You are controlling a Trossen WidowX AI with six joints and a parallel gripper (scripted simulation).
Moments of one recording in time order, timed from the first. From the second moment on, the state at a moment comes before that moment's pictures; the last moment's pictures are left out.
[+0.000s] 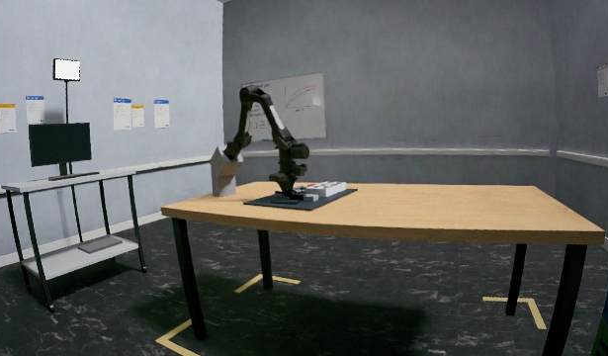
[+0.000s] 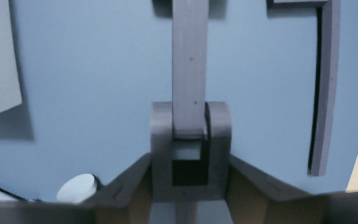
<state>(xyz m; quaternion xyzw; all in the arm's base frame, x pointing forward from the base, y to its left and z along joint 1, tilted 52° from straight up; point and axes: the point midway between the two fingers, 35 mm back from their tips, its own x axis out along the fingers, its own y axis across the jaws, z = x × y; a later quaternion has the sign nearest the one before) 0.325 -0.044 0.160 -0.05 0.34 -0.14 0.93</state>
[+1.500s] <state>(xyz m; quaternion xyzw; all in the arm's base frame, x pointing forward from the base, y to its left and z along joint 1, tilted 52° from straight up) 0.334 -0.048 0.151 -0.05 0.34 -0.14 0.93</state>
